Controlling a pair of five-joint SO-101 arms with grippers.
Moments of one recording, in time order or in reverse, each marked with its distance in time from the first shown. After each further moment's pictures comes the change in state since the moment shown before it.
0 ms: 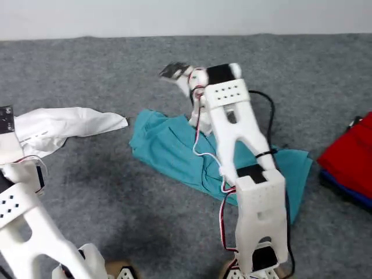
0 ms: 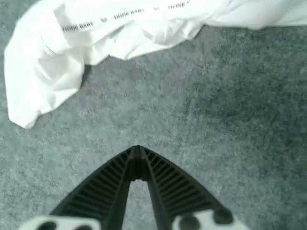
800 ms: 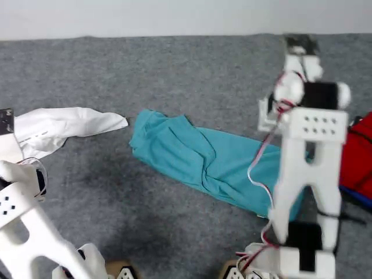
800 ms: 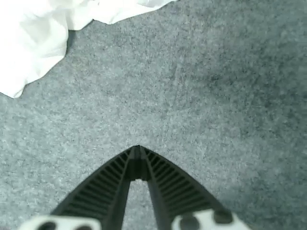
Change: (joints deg) left arm 0.0 0.0 -8.0 14.6 0.0; right arm 22.0 -44.6 32.8 0.2 -34.1
